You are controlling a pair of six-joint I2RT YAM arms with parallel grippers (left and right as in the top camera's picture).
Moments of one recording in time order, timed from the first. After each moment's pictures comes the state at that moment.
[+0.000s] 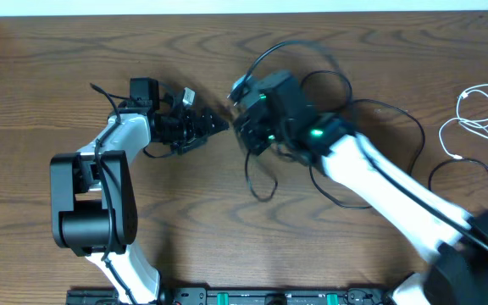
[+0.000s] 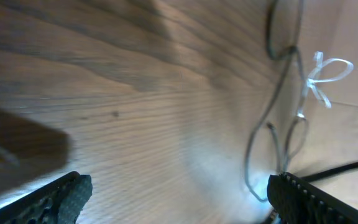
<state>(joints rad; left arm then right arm) 0.03 1.93 1.12 -0.47 0.83 -0.28 0.67 1.66 1.32 -0.41 -0.24 0.07</state>
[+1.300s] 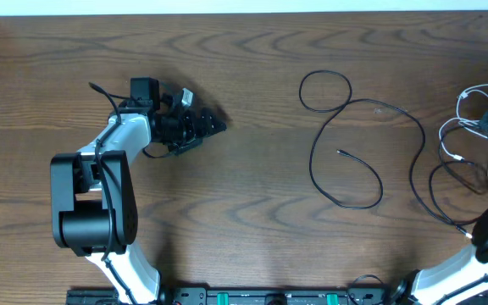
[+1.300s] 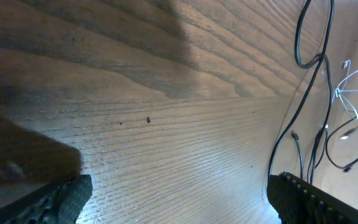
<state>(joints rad) 0.03 1.93 1.12 -0.47 0.76 -0.28 -0.52 1.87 1.33 -0.51 0.26 0.11</state>
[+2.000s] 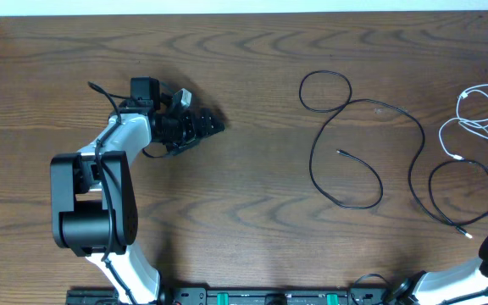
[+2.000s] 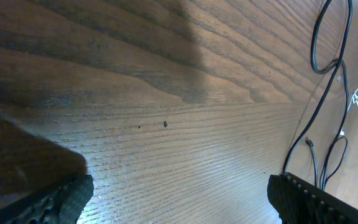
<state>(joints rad) 0.03 1.93 1.12 -0.47 0.70 -0.28 -0.69 1.79 1.42 -0.30 0.17 0.08</state>
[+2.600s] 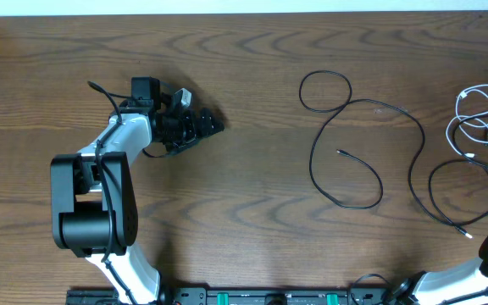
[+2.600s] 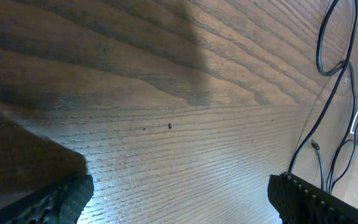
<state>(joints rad) 0.02 1.92 1.12 -0.47 0.67 -0.28 -0.69 1.79 1.42 -0.30 0.17 0.03</state>
